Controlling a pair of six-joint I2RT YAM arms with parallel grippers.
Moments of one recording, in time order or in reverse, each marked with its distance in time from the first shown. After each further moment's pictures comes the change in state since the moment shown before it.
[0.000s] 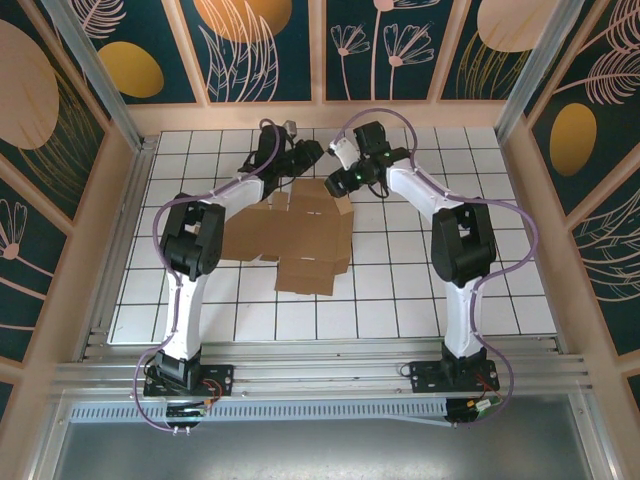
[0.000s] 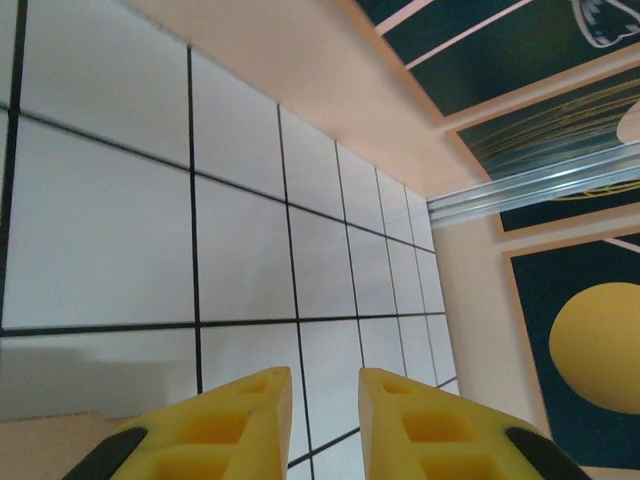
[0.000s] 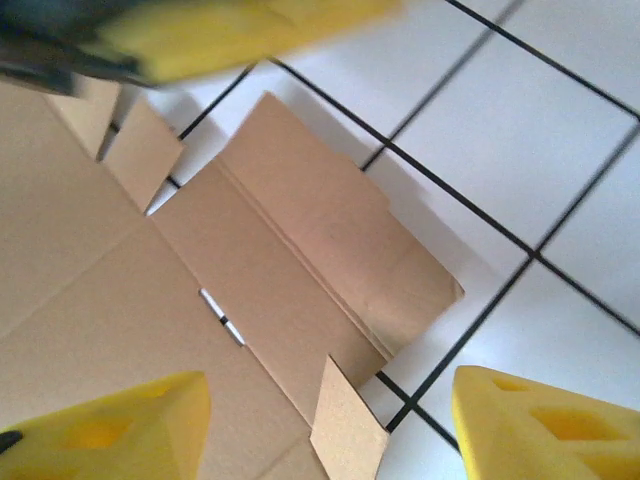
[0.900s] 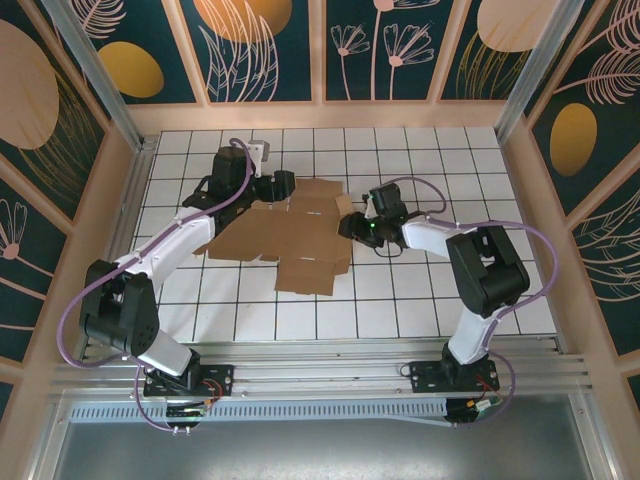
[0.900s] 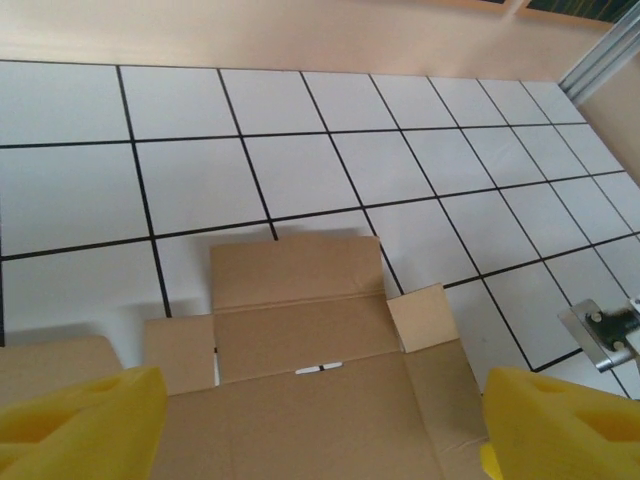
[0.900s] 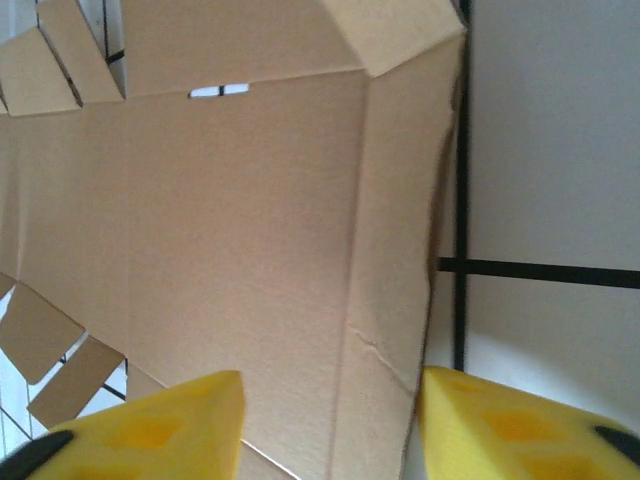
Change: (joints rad) left arm 0.008 -0.669 -0.533 -0.283 -0.212 0.612; right arm 0.037 -0.280 -0.738 0.452 -0.100 0.872
